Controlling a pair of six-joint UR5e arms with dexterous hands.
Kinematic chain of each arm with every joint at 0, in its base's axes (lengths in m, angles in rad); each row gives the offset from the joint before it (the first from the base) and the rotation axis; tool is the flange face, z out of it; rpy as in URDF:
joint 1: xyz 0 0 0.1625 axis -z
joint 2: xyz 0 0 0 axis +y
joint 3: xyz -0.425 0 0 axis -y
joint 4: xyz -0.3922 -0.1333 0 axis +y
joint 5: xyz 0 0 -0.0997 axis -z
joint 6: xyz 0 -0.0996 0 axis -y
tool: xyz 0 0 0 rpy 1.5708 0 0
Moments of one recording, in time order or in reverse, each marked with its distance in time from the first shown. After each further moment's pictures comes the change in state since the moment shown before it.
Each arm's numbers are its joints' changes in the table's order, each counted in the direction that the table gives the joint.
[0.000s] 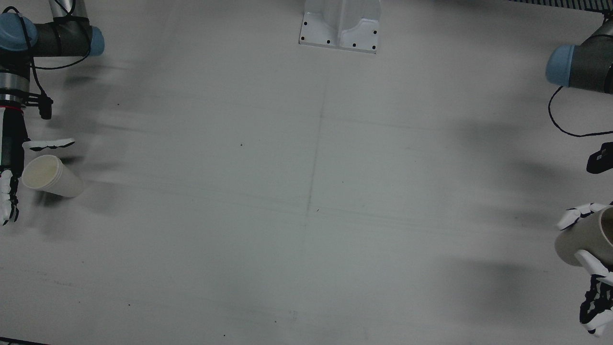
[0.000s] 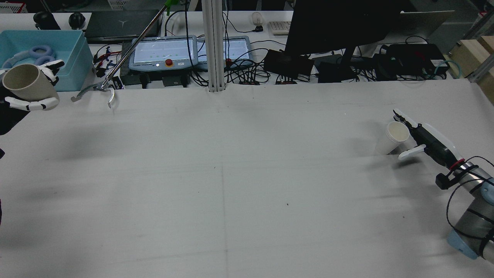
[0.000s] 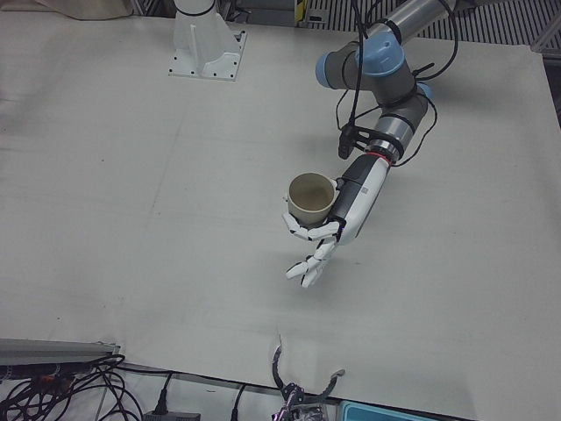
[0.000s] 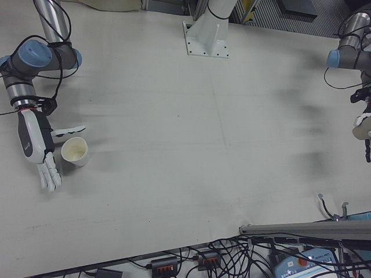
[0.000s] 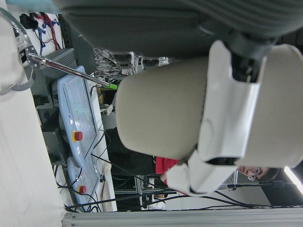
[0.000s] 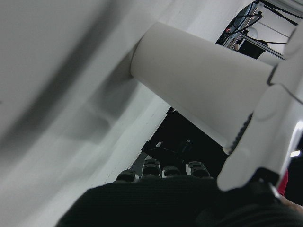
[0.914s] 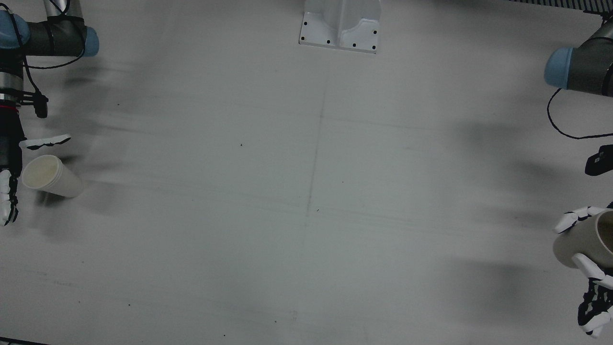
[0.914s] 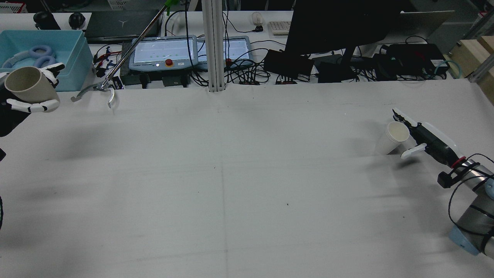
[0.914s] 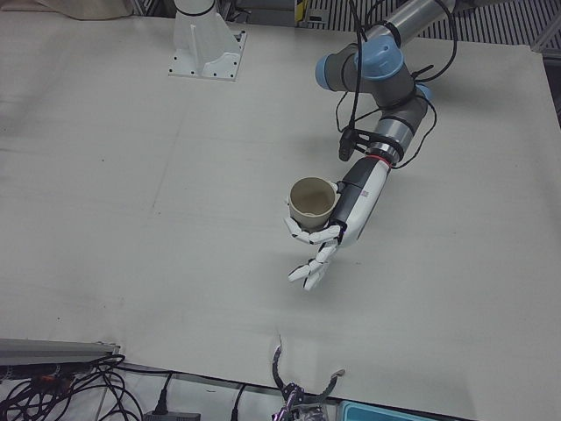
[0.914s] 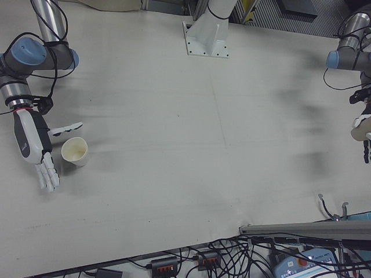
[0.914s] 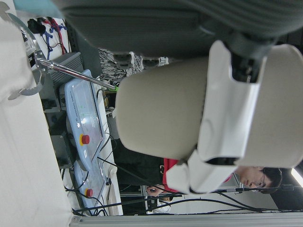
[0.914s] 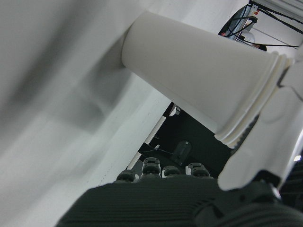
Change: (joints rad) left arm -0.004 0.005 0.015 -0.012 -0.001 0.000; right arm -0.030 -0.002 0.003 -0.004 -0.069 0.012
